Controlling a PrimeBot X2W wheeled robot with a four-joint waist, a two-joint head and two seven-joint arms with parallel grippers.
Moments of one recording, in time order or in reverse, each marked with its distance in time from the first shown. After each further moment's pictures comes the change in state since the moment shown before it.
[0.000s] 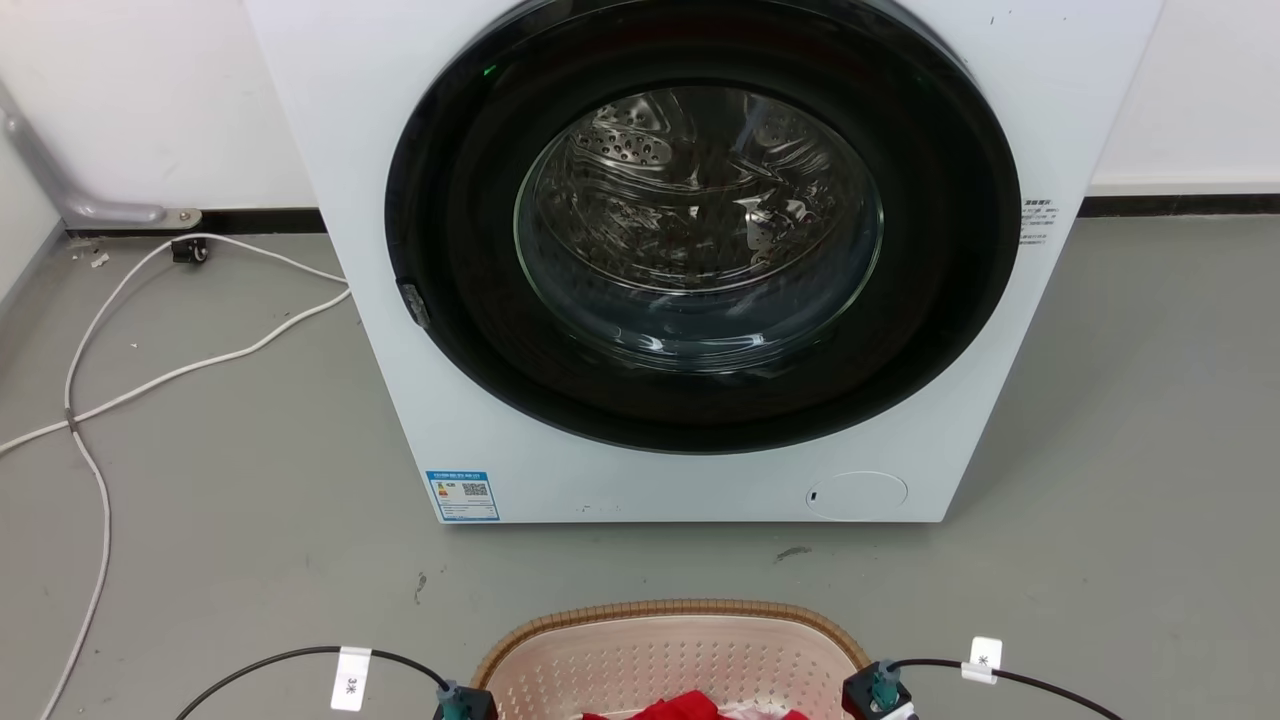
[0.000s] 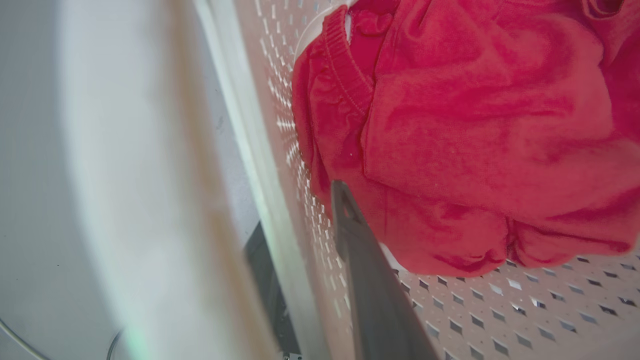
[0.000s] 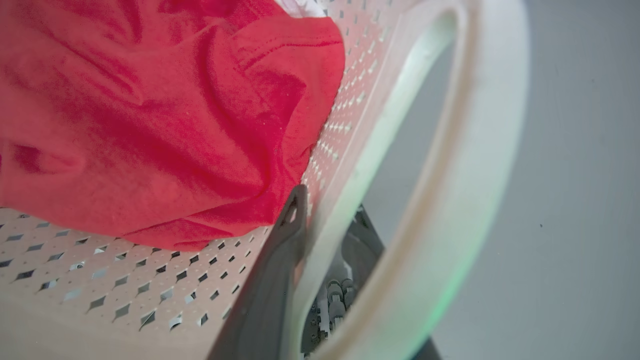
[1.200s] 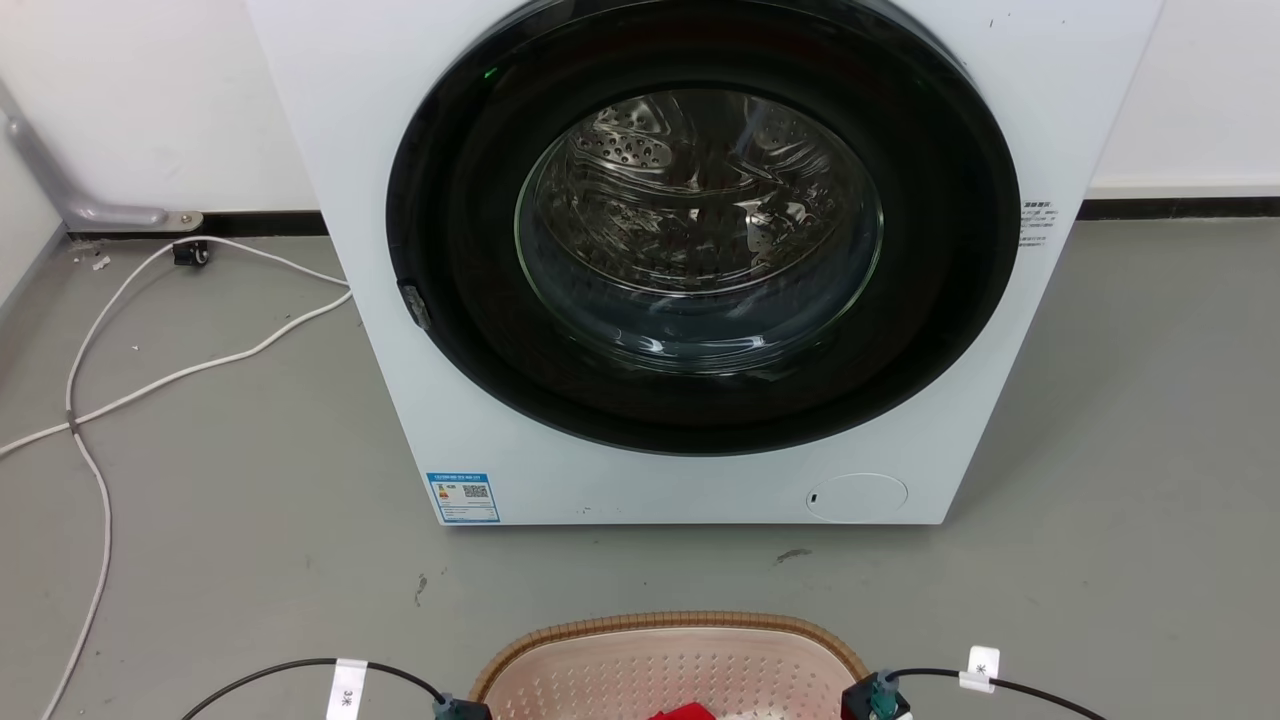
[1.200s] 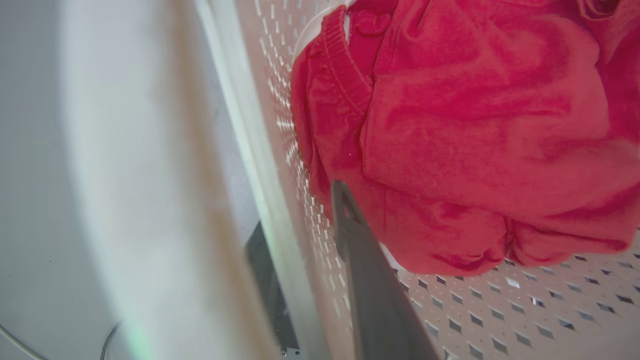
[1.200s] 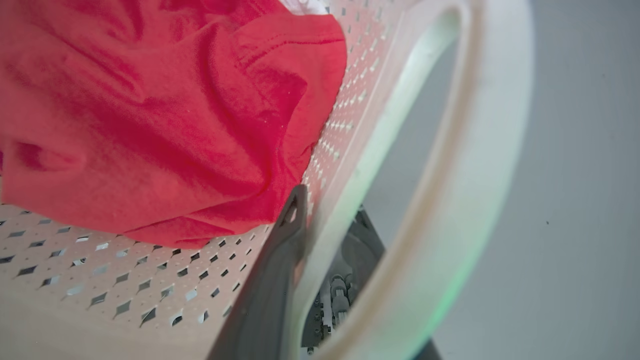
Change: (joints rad) left arm 0.001 0.017 -0.135 0.013 -0.139 0.000 -0.023; right arm -0.010 0.002 0.131 0.030 0.127 0.000 -0.015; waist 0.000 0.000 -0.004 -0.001
